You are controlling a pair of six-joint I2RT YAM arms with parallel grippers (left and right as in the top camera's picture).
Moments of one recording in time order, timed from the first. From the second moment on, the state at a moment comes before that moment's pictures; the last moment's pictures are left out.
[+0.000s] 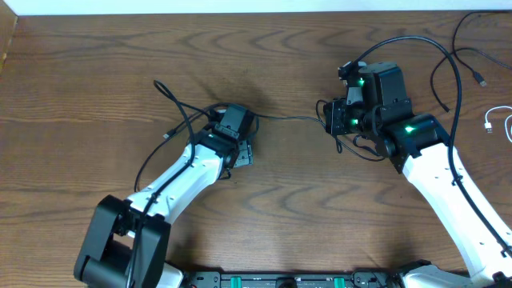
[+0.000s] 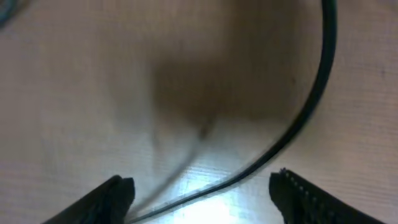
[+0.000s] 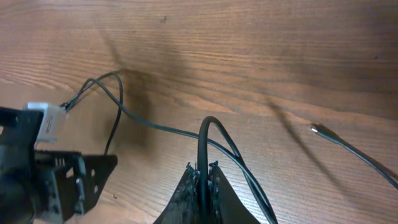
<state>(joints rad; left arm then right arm) -0.46 1.62 0.93 -0.56 -0.20 -0.56 0.35 1.41 1.16 -0.60 -0.21 0.33</state>
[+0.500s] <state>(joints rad) -0.46 1.68 0.93 -0.54 -0.22 -0.59 0.35 1.41 1.16 -0.63 -0.21 0.33</state>
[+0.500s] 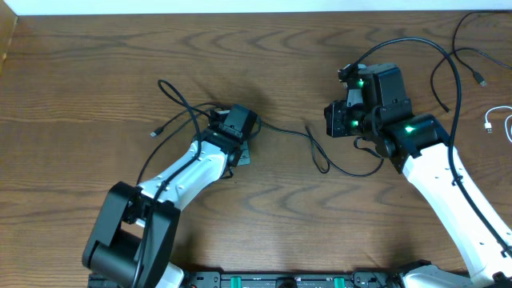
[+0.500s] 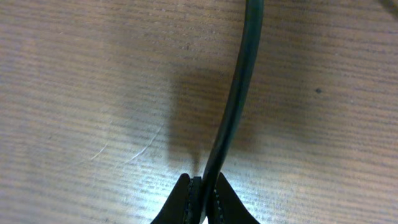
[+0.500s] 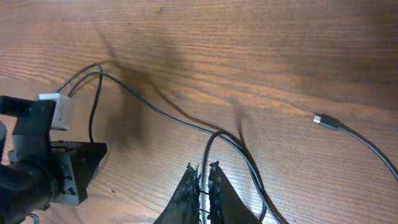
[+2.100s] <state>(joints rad) -0.46 1.46 0.94 0.17 0.48 -1.19 0.31 1.71 1.16 -0.92 -0.14 0.40</state>
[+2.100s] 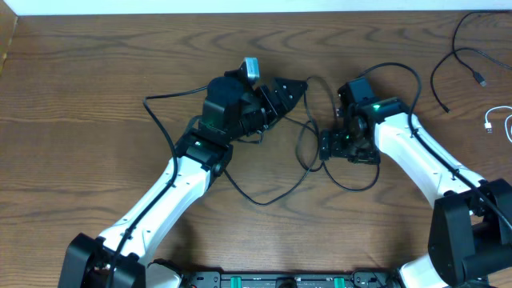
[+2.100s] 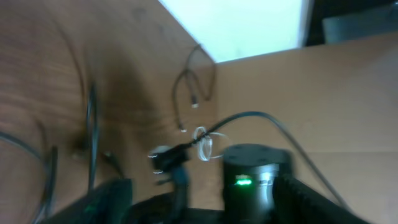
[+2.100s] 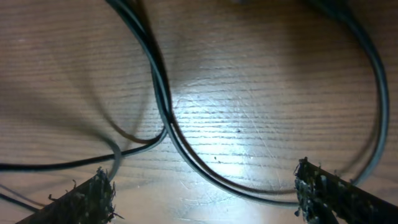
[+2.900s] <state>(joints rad) -0.24 1.26 0.94 -0.18 0.30 -0.87 0.55 1.76 1.16 -0.65 -0.04 0.45</state>
